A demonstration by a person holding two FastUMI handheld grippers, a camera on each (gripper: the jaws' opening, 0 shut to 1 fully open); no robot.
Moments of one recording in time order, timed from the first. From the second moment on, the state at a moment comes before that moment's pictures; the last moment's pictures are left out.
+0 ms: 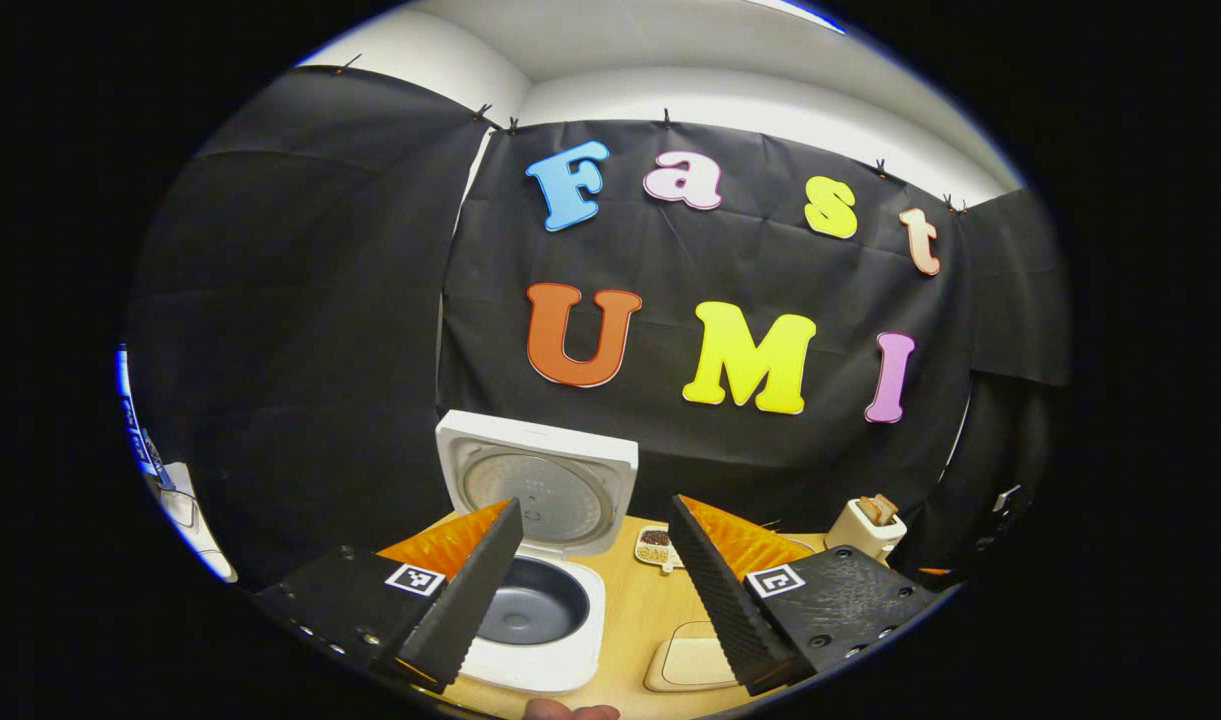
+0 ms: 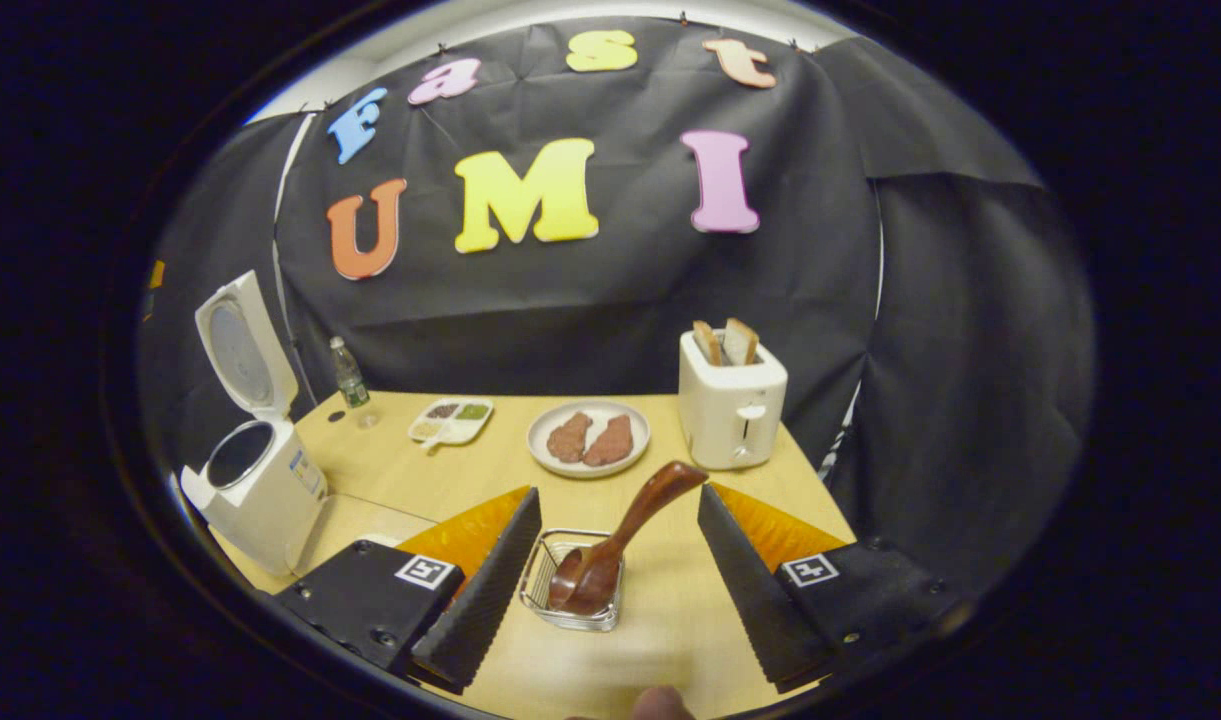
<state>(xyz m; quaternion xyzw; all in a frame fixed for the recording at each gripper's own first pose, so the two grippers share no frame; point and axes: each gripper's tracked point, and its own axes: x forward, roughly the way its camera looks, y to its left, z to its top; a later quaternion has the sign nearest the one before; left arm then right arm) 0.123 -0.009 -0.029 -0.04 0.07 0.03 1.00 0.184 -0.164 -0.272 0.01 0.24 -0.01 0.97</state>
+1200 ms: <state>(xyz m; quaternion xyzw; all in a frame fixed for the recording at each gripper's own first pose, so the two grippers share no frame) 0.089 0.012 -0.035 -0.02 0.08 0.08 0.99 0.203 -0.147 -0.291 0.09 0.29 0.02 0.95</state>
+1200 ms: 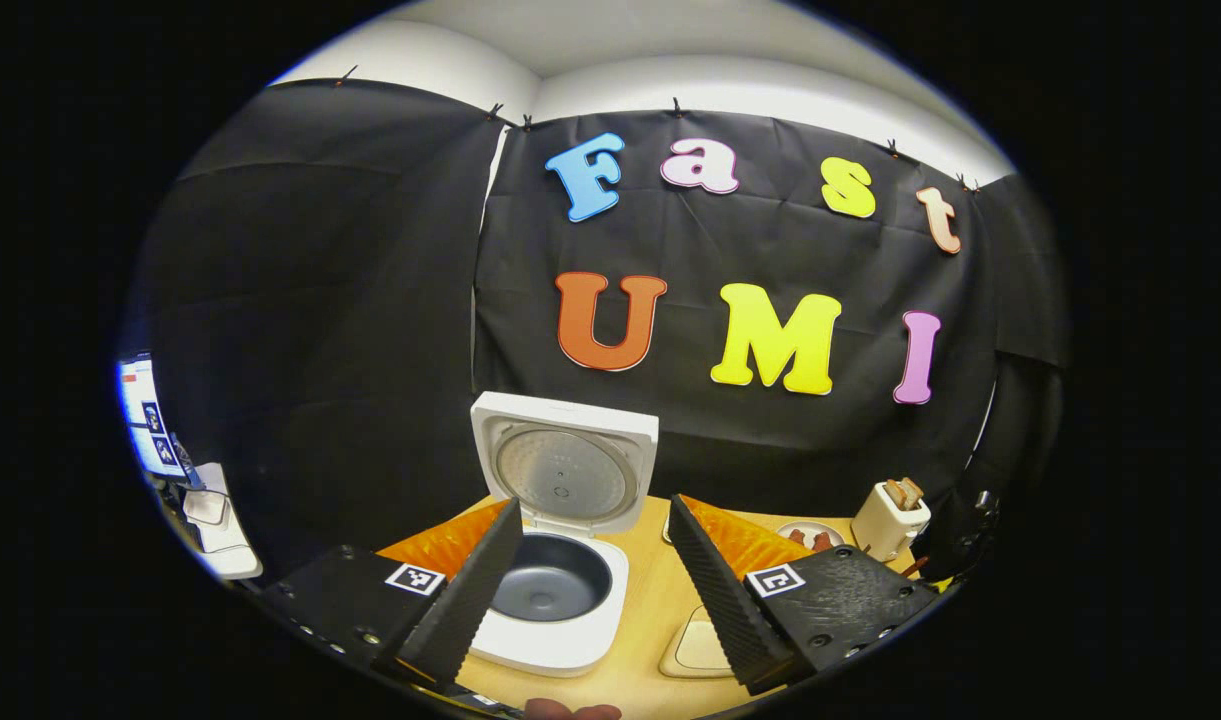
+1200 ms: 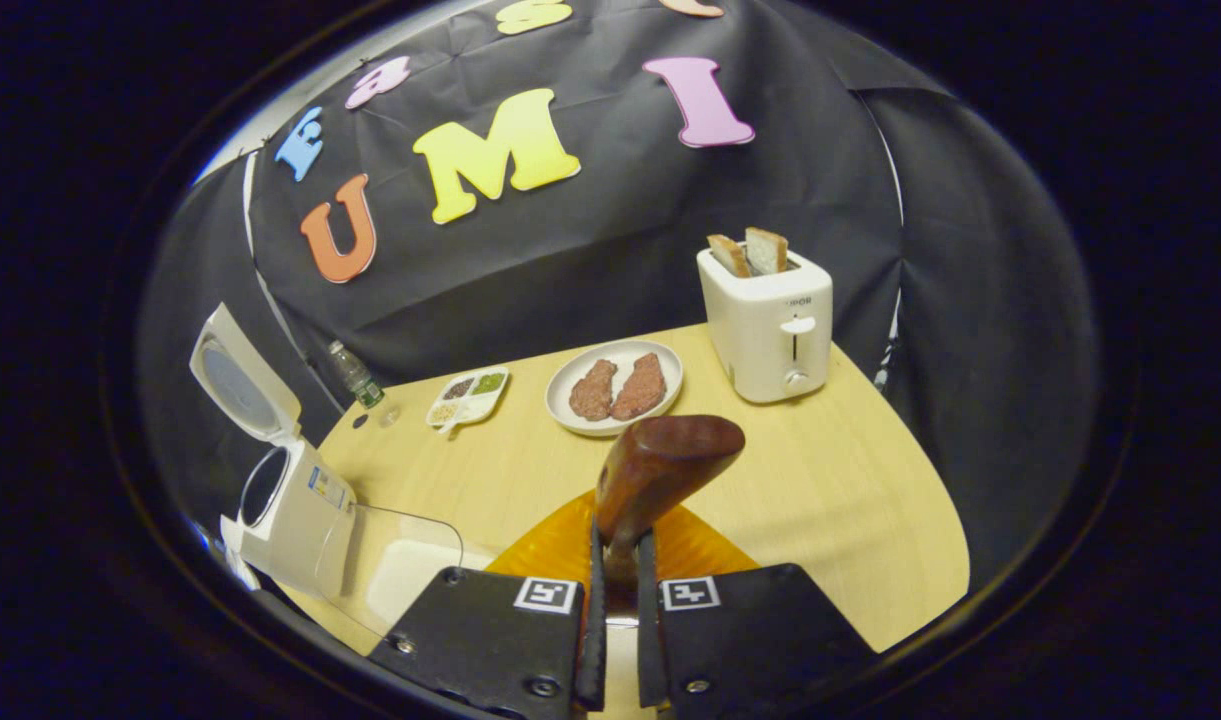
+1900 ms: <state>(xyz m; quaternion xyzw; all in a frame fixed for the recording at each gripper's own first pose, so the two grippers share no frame) 0.077 0.099 -0.040 0.01 0.06 0.01 1.00 0.159 -0.012 -0.177 0.01 0.22 0.00 0.98</state>
